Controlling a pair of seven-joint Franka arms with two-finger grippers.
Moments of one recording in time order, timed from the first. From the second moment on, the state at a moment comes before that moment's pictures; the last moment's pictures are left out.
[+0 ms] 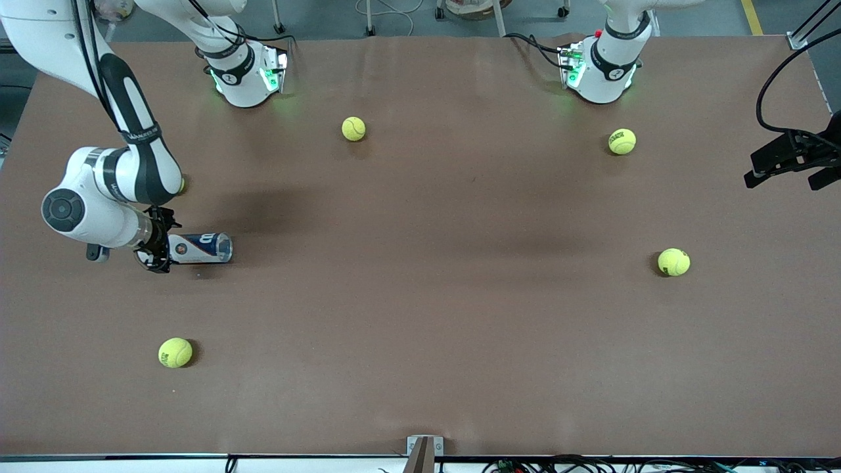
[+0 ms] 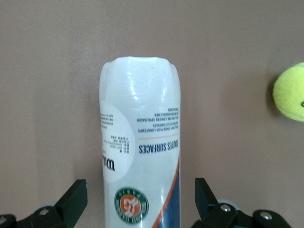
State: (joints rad) left arm -0.03 0.11 0.02 -1.34 -0.05 1.49 0.02; right arm -0.03 0.36 -0.11 -2.13 -0.08 2.34 1.47
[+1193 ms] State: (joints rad) left arm -0.03 0.11 0.02 -1.34 -0.05 1.49 0.02; right arm -0.03 0.44 -0.11 -2.12 -0.10 2.38 1.42
